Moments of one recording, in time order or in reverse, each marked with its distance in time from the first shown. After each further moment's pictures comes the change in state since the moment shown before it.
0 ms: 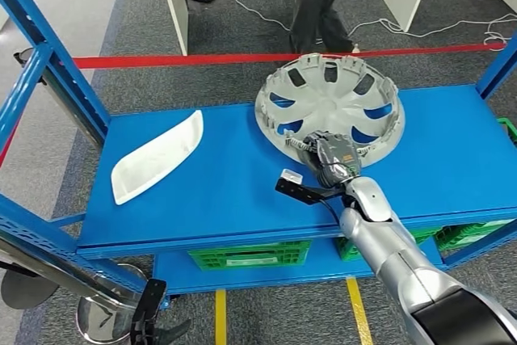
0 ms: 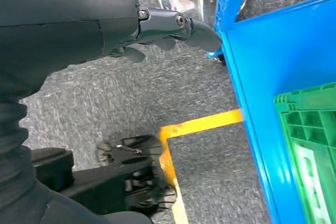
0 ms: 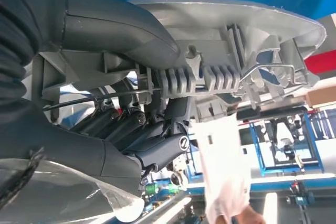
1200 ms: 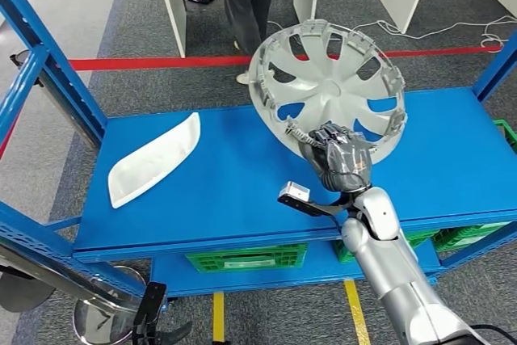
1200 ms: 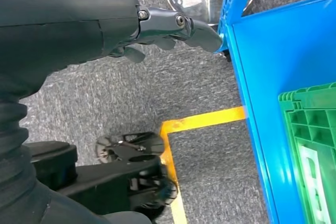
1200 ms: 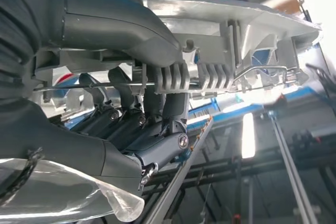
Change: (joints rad) left arm -0.022 -0.010 -0.029 0.074 0.070 0.045 -0.039; right arm 0.218 0.001 -0.169 -0.457 0.076 -0.067 -0.097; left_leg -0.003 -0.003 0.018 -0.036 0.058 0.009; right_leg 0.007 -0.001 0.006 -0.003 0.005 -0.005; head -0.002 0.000
